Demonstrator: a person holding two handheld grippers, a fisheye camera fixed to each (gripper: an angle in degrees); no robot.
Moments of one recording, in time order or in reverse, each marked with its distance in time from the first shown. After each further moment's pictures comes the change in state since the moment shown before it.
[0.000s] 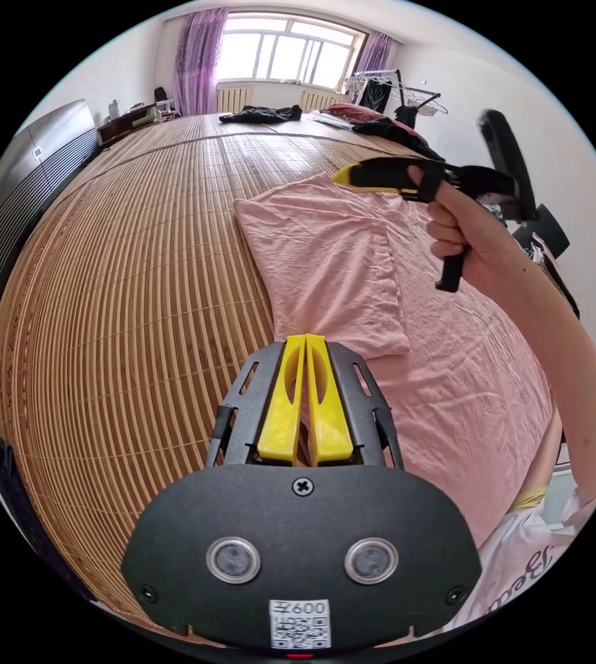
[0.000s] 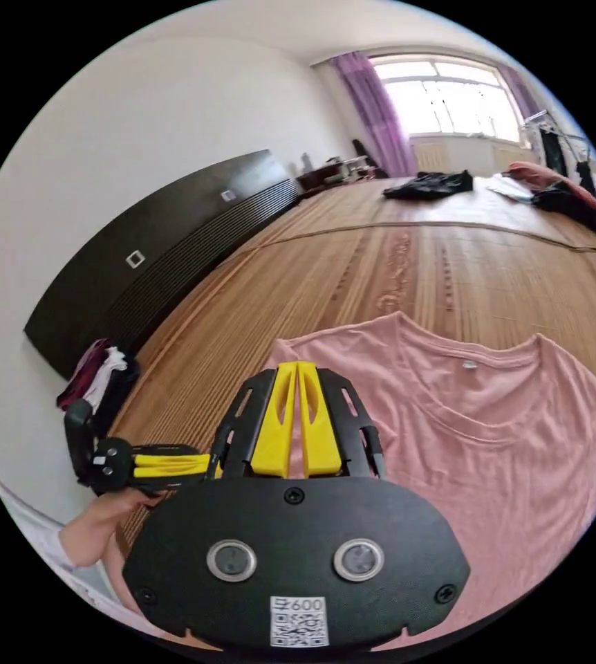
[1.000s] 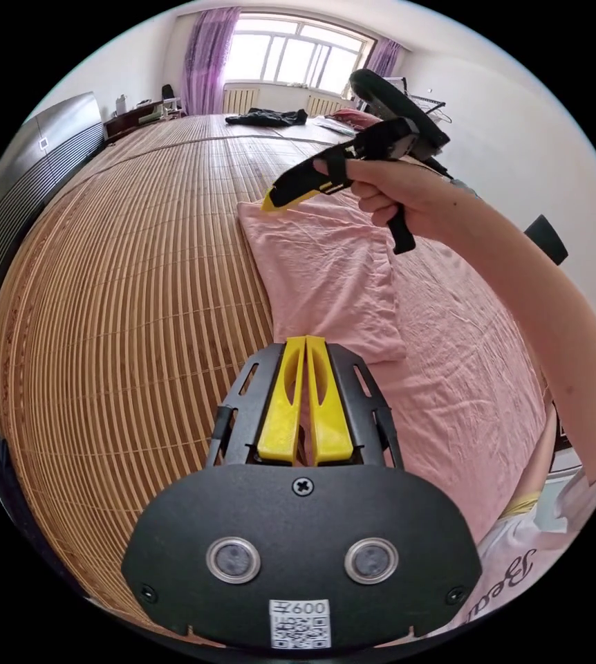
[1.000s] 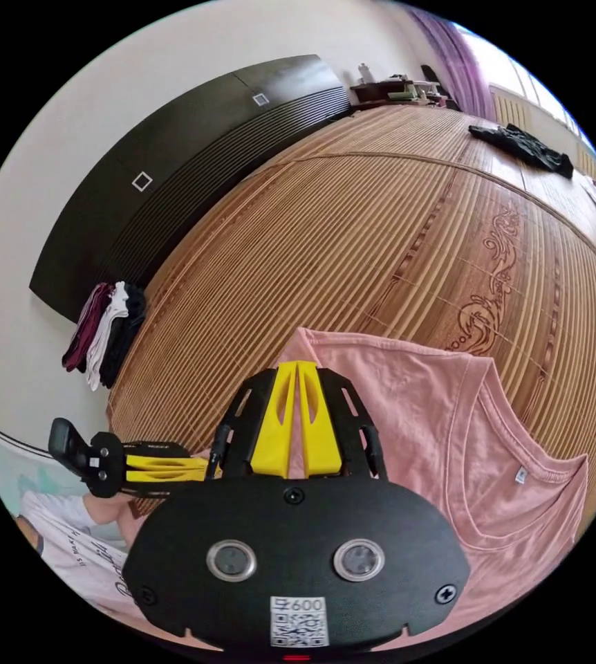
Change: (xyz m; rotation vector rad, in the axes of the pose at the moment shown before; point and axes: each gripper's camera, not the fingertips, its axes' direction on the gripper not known) left arm -0.104 0.080 0.013 0.003 0.014 -0.006; right arm -0.002 -0.043 0.073 -0.294 0.278 -0.018
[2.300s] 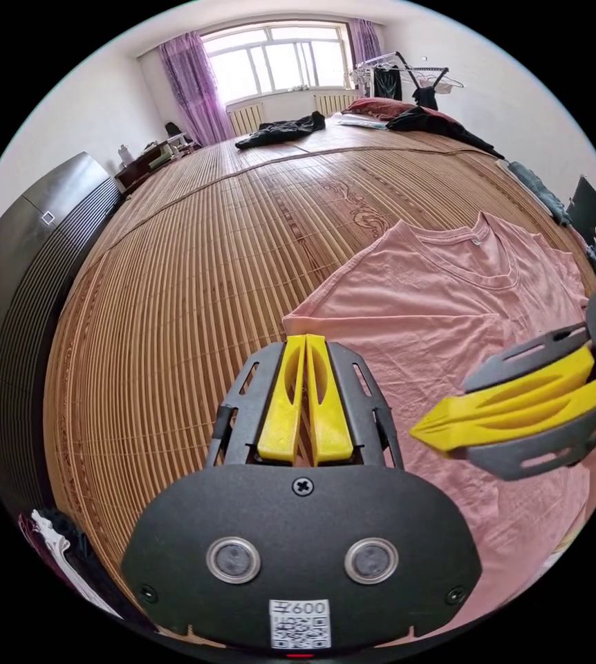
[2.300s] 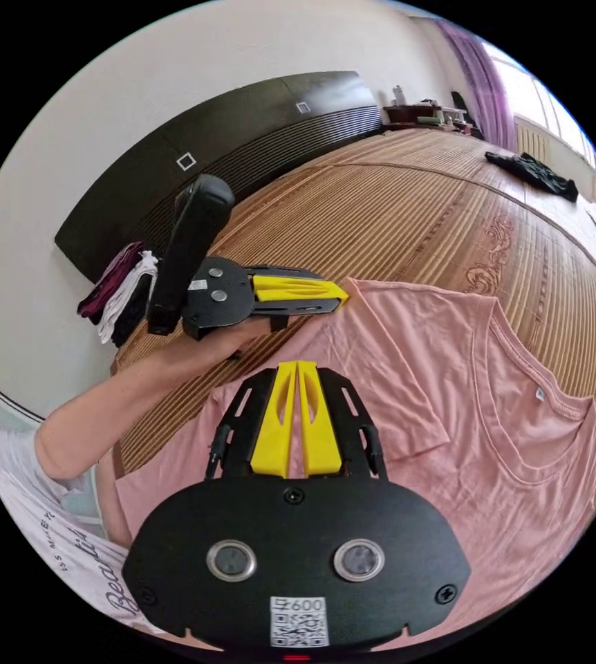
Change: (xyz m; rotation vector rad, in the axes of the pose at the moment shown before) left arm -0.087 -0.130 0.165 0.020 -0.286 0.077; right arm -0.012 0.193 0.055 0.104 0.008 -0.080
